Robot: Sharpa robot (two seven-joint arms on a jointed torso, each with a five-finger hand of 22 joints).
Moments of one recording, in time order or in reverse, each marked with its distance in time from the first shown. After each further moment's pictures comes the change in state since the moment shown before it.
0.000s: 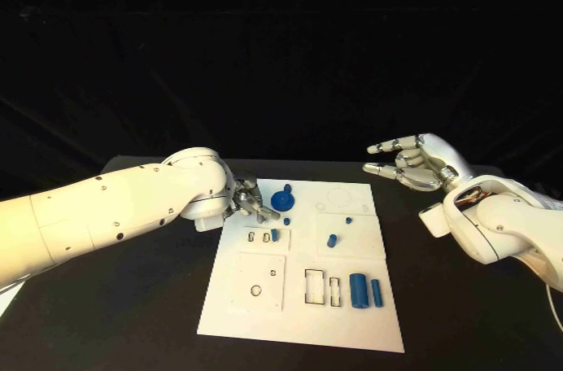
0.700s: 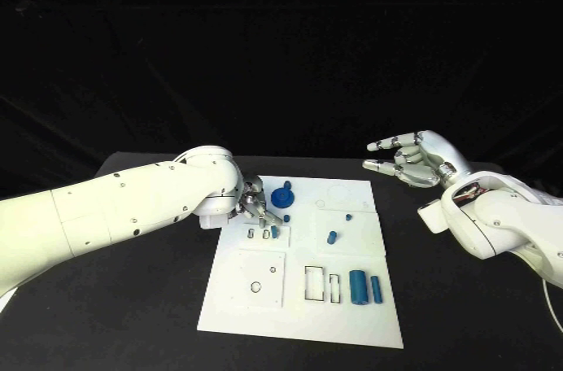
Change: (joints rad) left arm 0.000 0.059 -0.013 -0.047 -0.027 0.099 -0.023; left_hand -0.013 0.013 -0.015 0.001 -0.011 -0.012 -0.001 0.009 0.023 0.000 0.000 0.004 0.005 0.000 0.000 0.000 0.000 0.000 0.007 0.000 0.007 0.009; right arm 0.000 0.009 0.000 -0.016 0.000 0.005 -0.012; right_hand 0.004 0.004 -0.005 0.000 0.006 0.000 0.000 0.000 0.000 0.000 0.000 0.000 0.000 0.000 0.000 0.000 0.001 0.000 0.000 0.000 0.000 0.000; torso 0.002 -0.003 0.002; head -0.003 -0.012
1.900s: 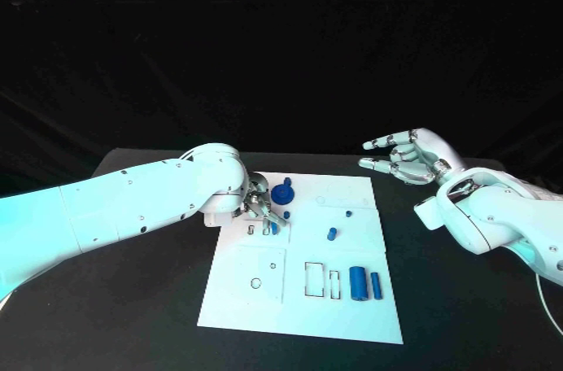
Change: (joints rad) left arm -0.002 0.029 -0.003 -0.011 -0.002 0.032 -0.003; left_hand 0.007 0.007 -0.005 -0.005 0.000 -0.004 -0.004 0.008 0.021 0.004 -0.004 0.011 0.011 0.000 0.000 0.000 0.001 0.000 0.000 0.000 0.004 0.011; right arm -0.002 0.018 -0.001 -0.016 -0.001 0.019 -0.008; right_hand 0.000 0.000 0.000 0.000 0.000 0.000 0.000 0.000 0.001 0.000 0.000 0.000 0.000 0.000 0.000 0.000 0.000 0.000 0.000 0.000 0.000 0.001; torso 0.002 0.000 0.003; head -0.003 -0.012
